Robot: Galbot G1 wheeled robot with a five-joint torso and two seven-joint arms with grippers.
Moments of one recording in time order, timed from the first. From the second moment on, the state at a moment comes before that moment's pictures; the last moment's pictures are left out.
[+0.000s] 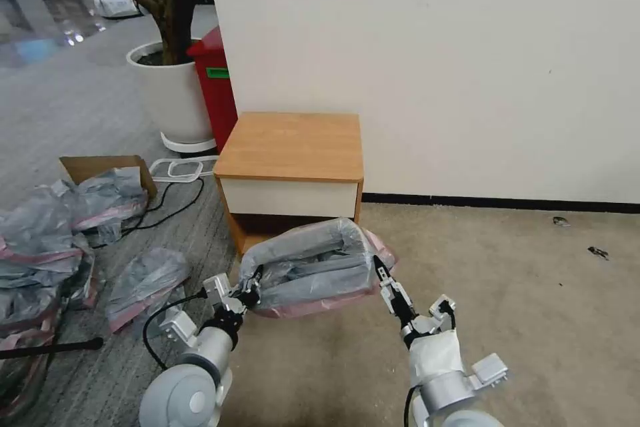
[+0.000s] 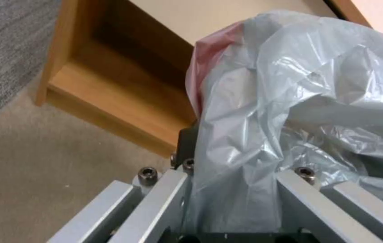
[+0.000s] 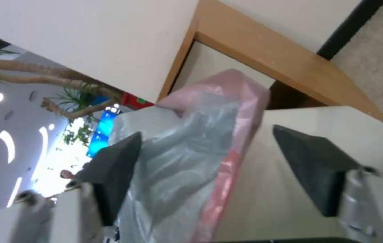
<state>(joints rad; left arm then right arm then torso) 1.58 -1.39 -0.49 -2.10 -0.82 0.30 -0.10 -1.71 1.43 0.32 2.17 1.06 -0.02 -0.01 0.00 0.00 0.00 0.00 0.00</state>
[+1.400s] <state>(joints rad) 1.57 -1.41 -0.52 -2.14 -0.98 0.33 -0.16 -1.75 1.43 0.30 2.14 0.74 0.10 -0.01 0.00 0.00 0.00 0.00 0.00</state>
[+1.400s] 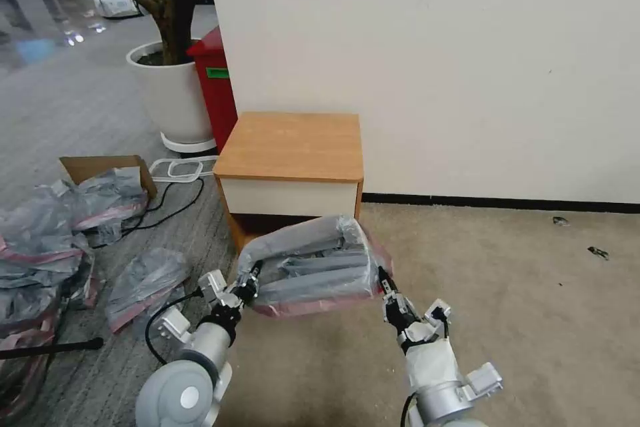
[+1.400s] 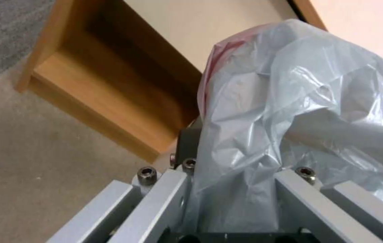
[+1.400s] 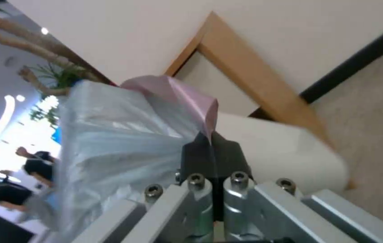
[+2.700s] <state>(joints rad) 1.57 -1.38 -0.53 -2.15 -1.05 0.37 -0.17 -1.66 1.29 0.36 2.13 0.64 0.07 -0.04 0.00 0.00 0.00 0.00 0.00</state>
